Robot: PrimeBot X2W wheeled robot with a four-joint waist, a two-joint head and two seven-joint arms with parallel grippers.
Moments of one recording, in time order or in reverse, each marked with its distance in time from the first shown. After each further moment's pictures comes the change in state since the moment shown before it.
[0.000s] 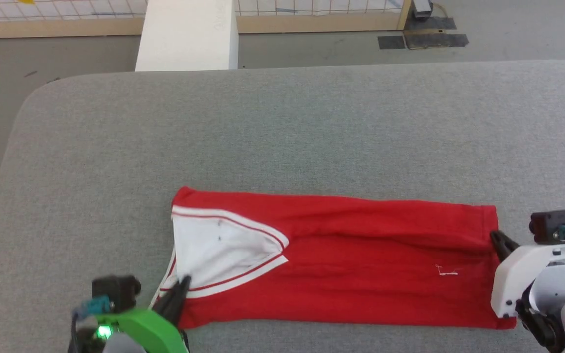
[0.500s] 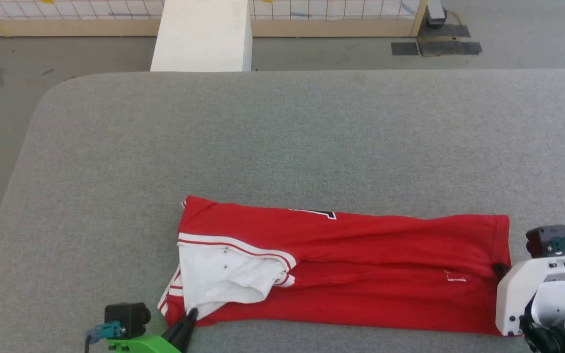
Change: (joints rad) left arm 0.059 -0.017 -0.036 0.066 -0.018 -0.005 -0.005; right arm 0.021 -0.024 0.006 0.071 0.011 0.000 0.143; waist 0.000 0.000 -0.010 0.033
